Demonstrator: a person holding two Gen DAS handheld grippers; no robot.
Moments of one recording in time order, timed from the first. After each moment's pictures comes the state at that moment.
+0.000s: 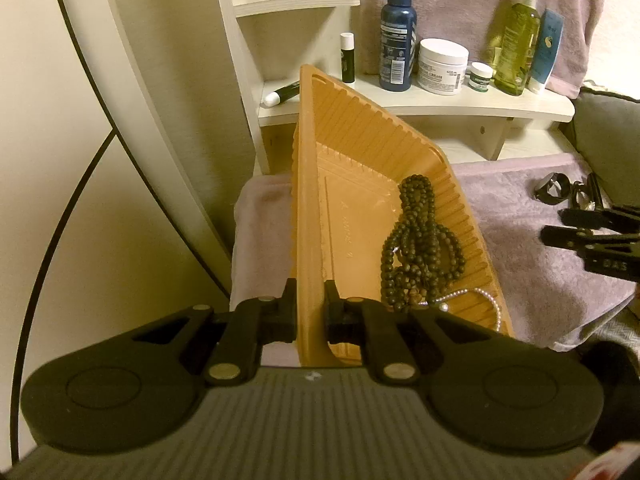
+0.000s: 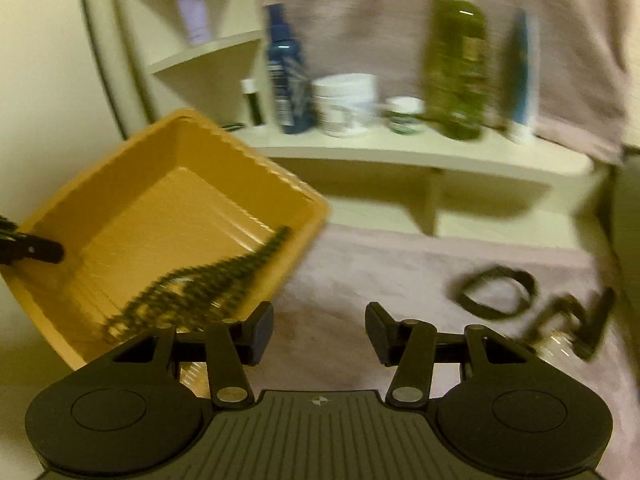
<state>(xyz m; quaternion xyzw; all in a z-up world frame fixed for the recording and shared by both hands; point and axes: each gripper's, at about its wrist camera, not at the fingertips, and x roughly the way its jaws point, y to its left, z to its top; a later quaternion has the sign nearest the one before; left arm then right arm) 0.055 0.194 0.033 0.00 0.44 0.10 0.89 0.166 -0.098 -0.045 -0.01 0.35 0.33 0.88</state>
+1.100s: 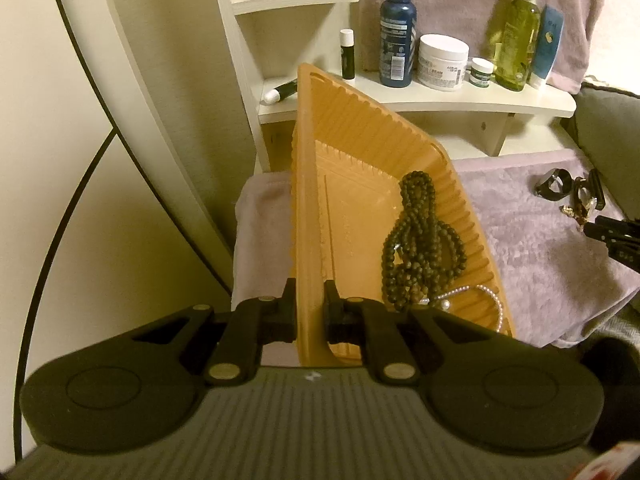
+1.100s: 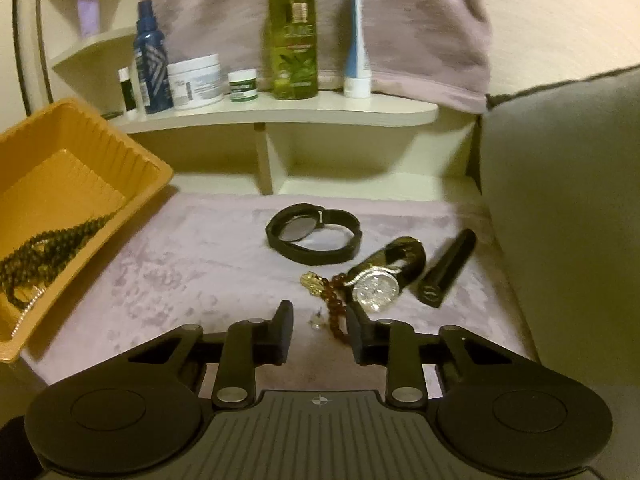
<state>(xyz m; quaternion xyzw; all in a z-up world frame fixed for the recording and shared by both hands) 0.056 0.193 0.032 0.00 0.45 0.10 0.89 0.180 -0.174 -0.092 -0.04 0.34 0.24 0.91</state>
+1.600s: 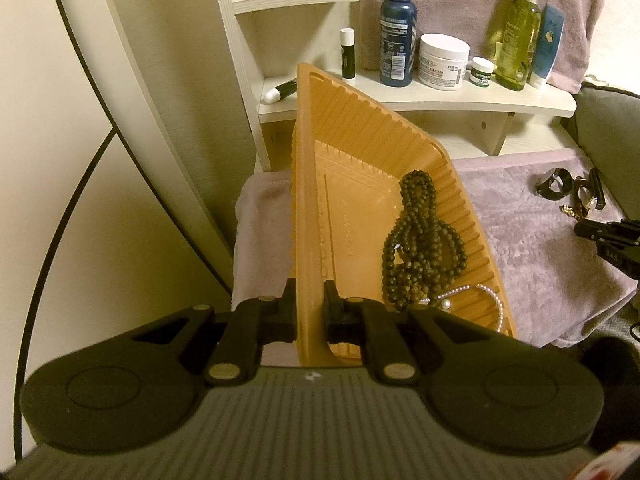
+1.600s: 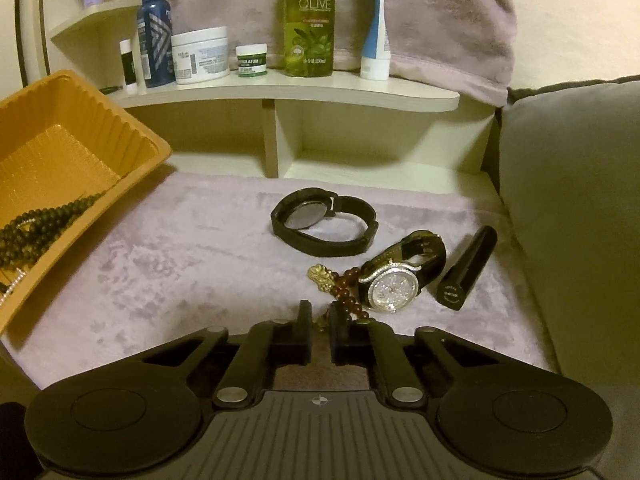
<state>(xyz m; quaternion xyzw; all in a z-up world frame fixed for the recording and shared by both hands) 0.056 0.192 0.032 0.01 0.45 0.10 0.89 0.189 -0.161 -0.105 -0.06 0.34 0.23 0.91</state>
